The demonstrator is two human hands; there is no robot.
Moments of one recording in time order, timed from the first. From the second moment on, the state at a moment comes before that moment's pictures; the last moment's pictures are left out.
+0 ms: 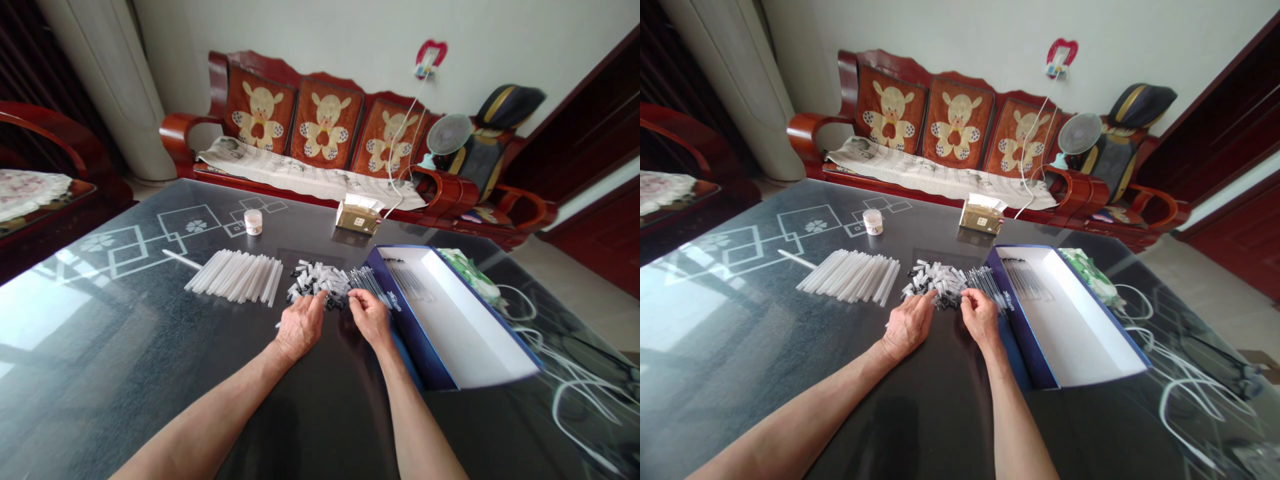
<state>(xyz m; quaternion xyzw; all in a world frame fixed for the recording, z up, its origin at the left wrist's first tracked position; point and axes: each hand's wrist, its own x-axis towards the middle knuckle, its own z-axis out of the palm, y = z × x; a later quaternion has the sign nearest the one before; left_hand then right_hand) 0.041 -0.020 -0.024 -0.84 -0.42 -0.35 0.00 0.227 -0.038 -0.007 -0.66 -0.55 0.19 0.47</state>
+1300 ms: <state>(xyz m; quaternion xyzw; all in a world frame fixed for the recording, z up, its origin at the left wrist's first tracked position) 0.040 -0.020 -0.019 -0.85 -0.41 -0.34 0.01 0.206 -0.041 0.000 -0.53 -0.48 0.49 0.50</state>
